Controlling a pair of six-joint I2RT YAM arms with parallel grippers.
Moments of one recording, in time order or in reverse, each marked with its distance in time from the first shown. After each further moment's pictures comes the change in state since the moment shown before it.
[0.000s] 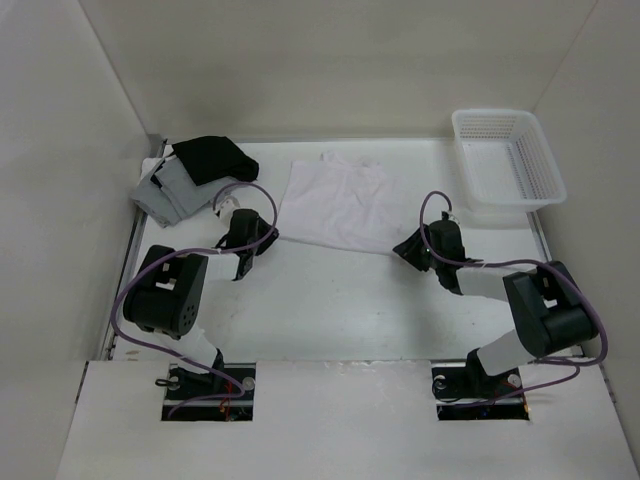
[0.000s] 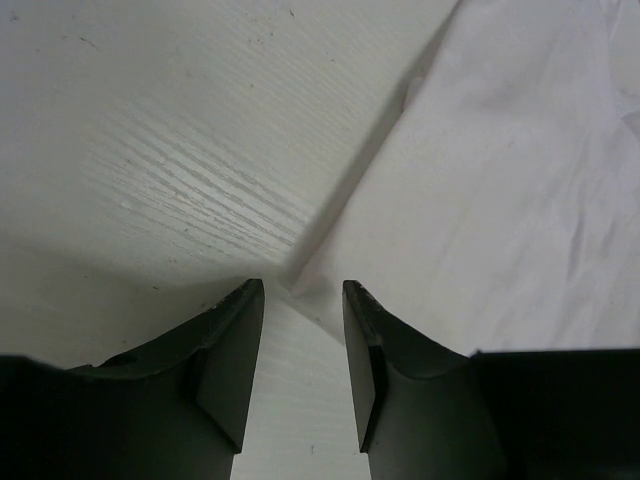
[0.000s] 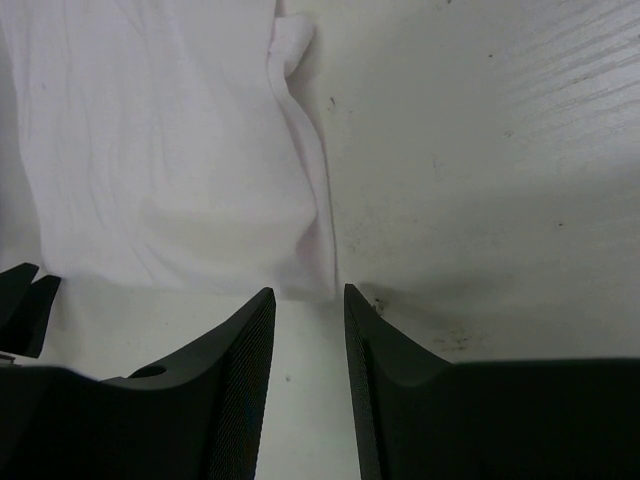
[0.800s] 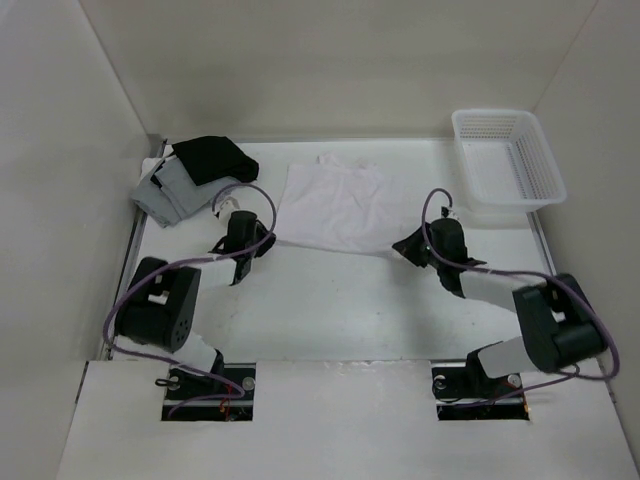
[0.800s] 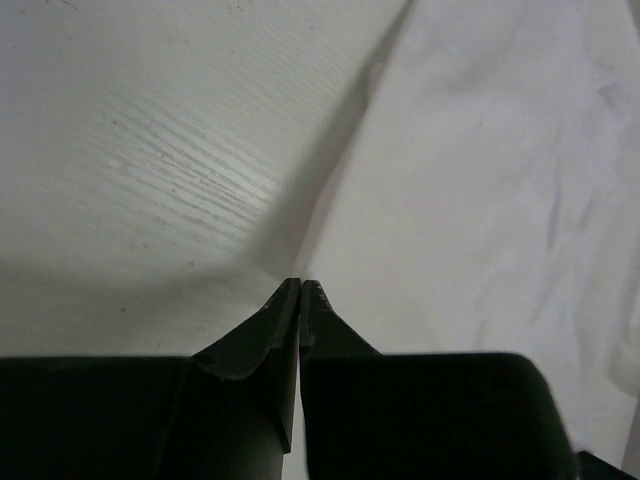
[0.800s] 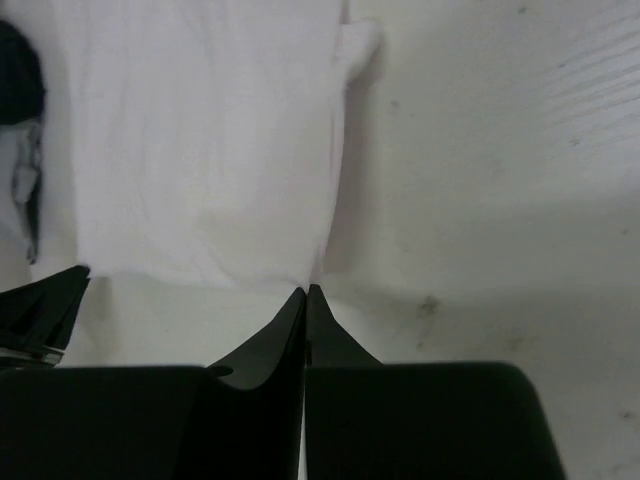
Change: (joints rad) left arm -0.014 -0.040 -0.009 -0.037 0.024 -0.005; right arm 0.012 -0.024 0.013 0.011 -0.038 0.016
